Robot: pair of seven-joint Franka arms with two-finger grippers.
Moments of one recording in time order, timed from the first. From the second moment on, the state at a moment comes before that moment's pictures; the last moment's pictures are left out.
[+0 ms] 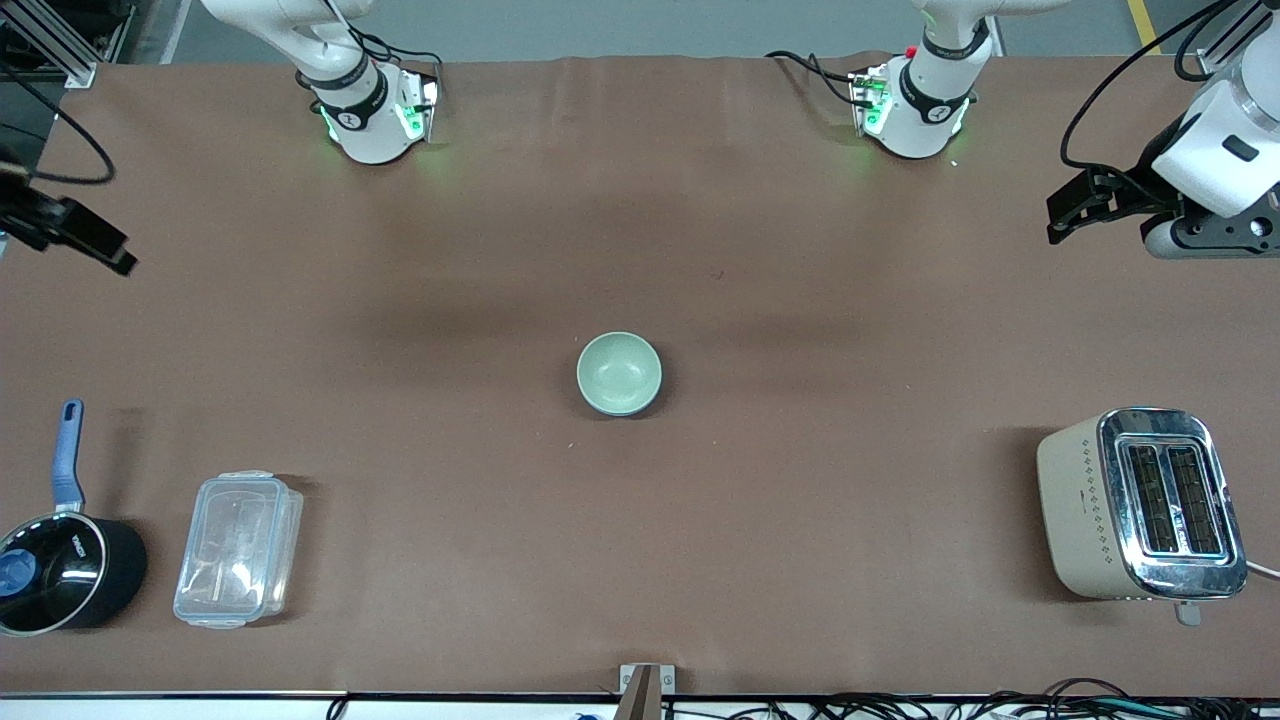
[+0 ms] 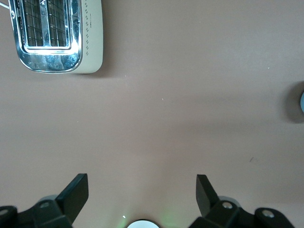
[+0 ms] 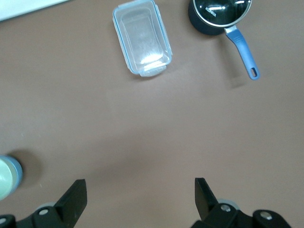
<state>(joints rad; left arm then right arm) 0.00 -0.04 -0.15 -1.58 0.01 1.49 -0.11 0.06 -0.07 -0.10 -1.56 -0.03 1.52 0.22</state>
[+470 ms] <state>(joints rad) 0.00 -0.04 -0.15 -1.57 0.01 1.49 -0.11 0.10 -0.07 -0.17 -1.51 -0.02 1.49 0.13</state>
